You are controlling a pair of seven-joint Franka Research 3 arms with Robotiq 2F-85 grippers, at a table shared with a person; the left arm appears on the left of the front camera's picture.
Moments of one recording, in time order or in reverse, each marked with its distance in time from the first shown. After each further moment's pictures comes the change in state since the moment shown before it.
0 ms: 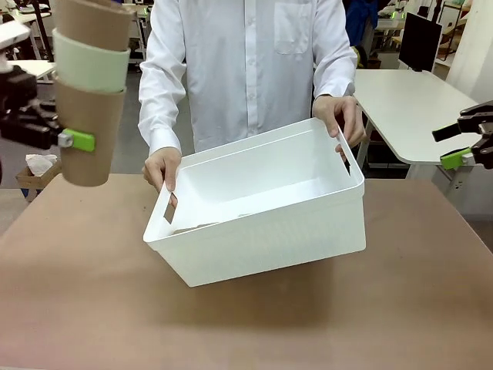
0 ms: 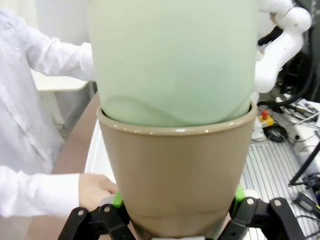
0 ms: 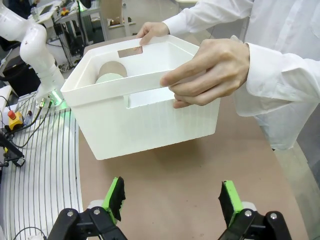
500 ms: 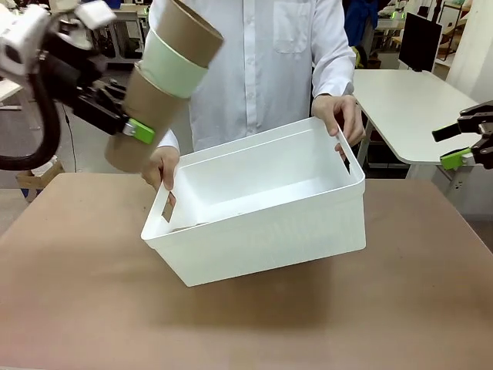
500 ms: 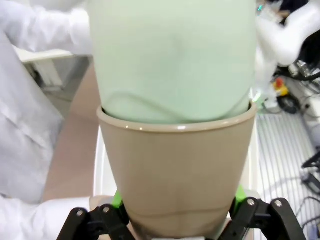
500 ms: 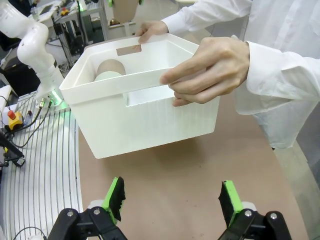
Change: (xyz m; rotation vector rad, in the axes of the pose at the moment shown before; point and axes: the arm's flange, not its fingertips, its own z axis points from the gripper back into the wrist) left arm 0.054 0.036 -0.079 0.012 0.282 0.001; right arm 0.000 0.000 0.000 0.000 0.001 0.000
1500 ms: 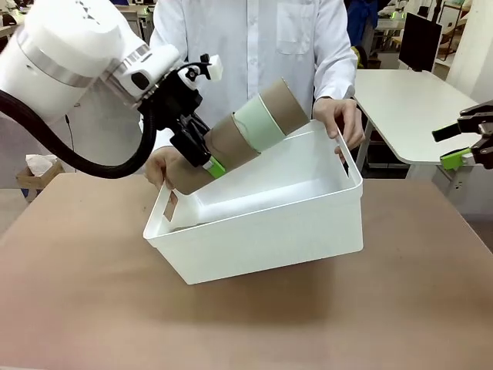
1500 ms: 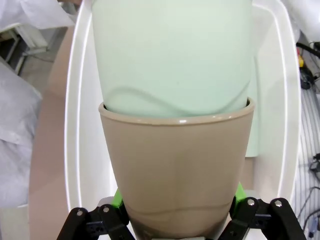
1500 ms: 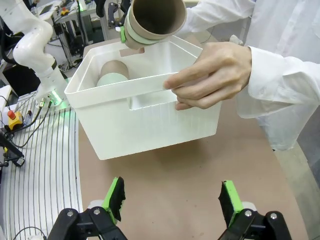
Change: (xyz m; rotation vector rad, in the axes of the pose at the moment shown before) left arm 0.039 0.022 -0.125 -0.026 0.257 0.025; right arm 0.000 0.000 0.000 0.000 0.001 0.000
